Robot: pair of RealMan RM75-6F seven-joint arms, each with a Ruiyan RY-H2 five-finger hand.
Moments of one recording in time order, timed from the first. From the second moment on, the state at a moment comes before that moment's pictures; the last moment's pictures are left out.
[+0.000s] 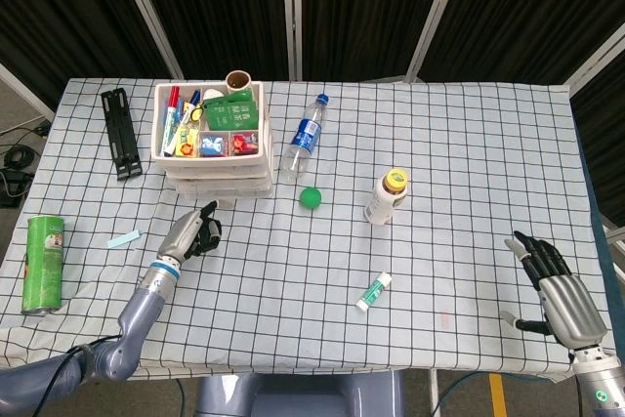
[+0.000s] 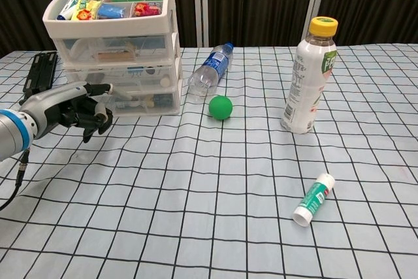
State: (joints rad) left arm -0.57 -1.62 -0.22 -1.42 1.11 0.91 -0.22; right arm 0.13 -1.07 -0.03 -1.56 -1.65 1.46 0.28
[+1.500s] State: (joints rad) left arm -0.61 -1.64 -0.28 -1.30 1.14 0.71 -0.61; right arm 0.13 -1.08 -0.03 -1.56 -1.65 1.45 0.27
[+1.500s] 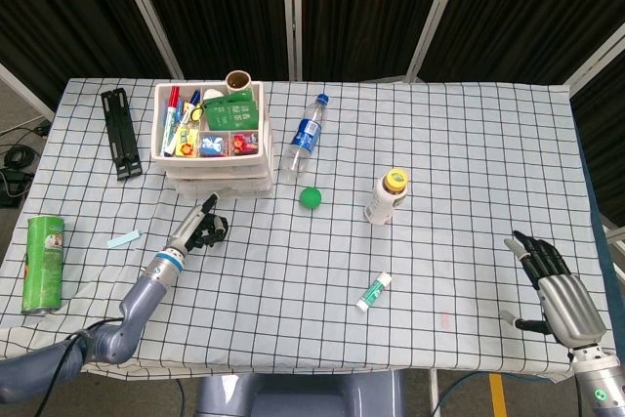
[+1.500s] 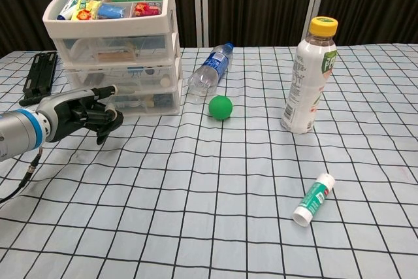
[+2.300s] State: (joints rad) left arm -0.64 -1.66 -0.29 -1.29 1.12 0.70 -0.56; right arm 0.13 -1.08 -0.03 -1.57 -1.64 1.44 0.26
